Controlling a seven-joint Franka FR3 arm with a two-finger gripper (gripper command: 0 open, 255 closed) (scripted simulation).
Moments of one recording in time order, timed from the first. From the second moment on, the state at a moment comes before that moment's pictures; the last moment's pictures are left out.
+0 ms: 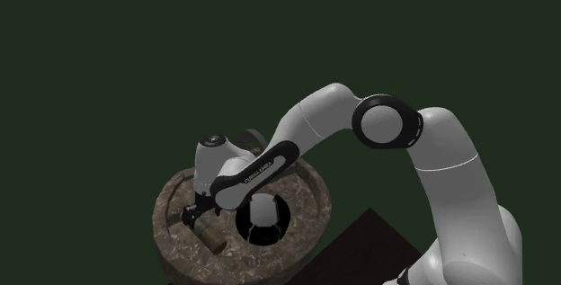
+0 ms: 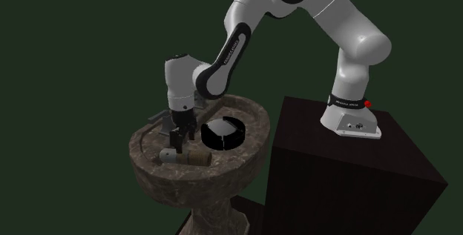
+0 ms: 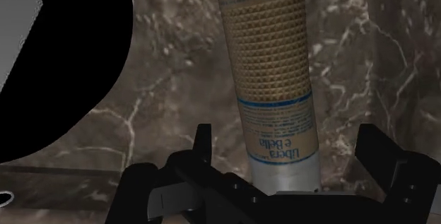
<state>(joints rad) 0.08 0.83 0.46 -1.76 -0.43 2.51 0.70</state>
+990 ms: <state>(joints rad) 0.11 0.95 0.43 -1.68 -0.45 2.54 0.70</state>
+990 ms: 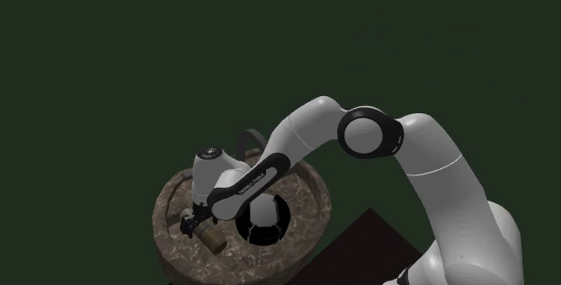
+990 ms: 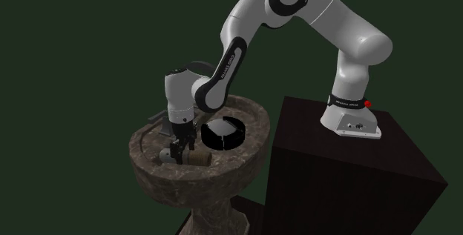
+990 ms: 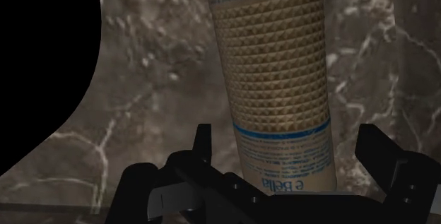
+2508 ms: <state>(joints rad) 0.07 0.82 0.48 -1.74 -0.41 2.46 0.68</state>
